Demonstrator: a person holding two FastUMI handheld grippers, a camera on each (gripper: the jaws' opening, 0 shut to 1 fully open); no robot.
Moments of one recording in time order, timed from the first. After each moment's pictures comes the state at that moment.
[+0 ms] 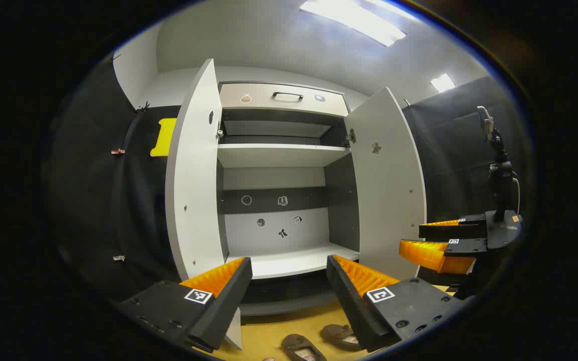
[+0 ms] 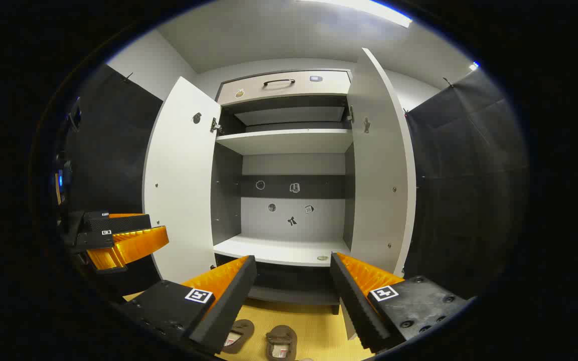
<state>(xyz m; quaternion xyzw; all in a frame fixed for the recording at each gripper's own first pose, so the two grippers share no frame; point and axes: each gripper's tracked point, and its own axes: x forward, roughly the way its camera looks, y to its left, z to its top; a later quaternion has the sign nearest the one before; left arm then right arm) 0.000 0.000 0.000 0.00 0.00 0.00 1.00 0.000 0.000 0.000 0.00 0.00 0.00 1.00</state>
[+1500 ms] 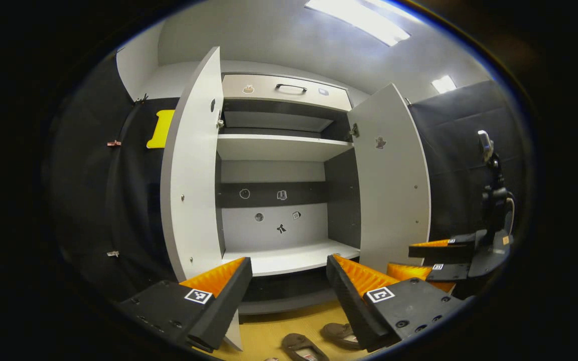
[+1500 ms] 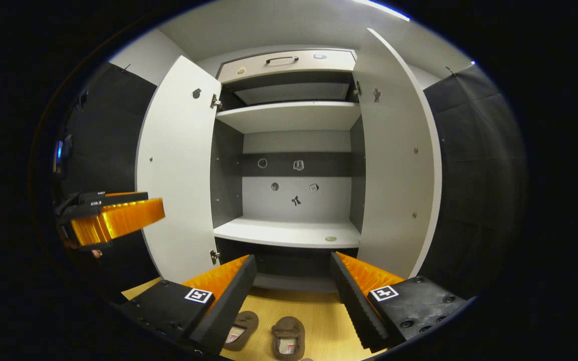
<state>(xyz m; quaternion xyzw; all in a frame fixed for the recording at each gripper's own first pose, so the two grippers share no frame) 0.016 0.014 -0.014 -0.01 0.02 -0.01 1.00 0.022 0.020 -0.075 0.01 0.07 0.00 1.00</state>
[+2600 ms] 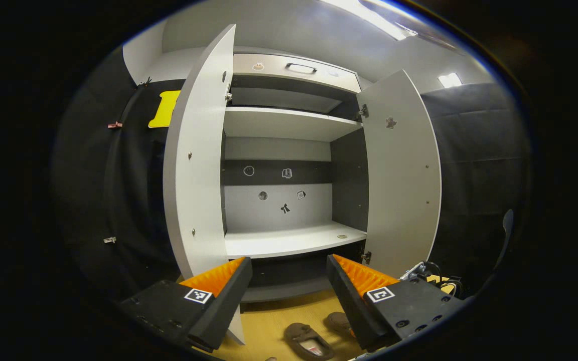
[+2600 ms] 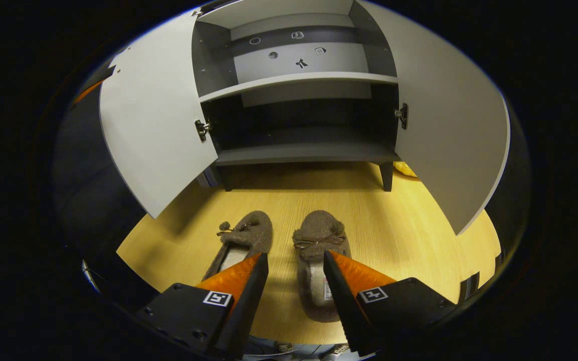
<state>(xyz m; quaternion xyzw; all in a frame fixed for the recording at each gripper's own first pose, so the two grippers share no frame) 0.023 0.033 -0.061 -0.02 0.06 -0.02 1.00 -0.001 0.053 -0.378 0.06 0.36 0.02 0.93</state>
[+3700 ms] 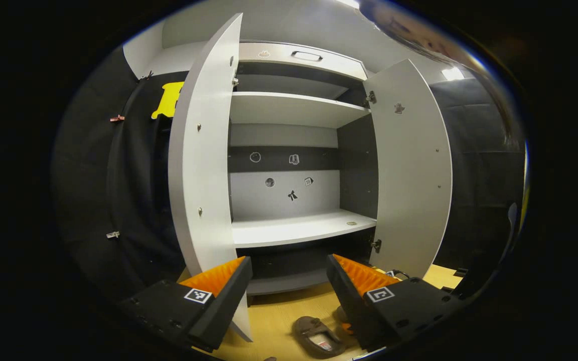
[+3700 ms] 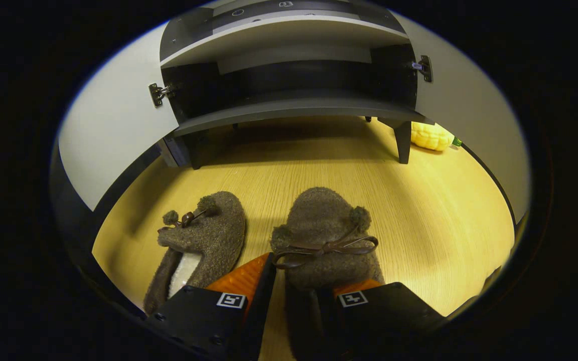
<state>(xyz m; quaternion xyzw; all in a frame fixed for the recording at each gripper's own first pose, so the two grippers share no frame) 0.026 0.052 -0.094 -0.02 0.10 0.00 1.00 0.053 0.048 -0.476 0.06 0.40 -0.01 0.91</state>
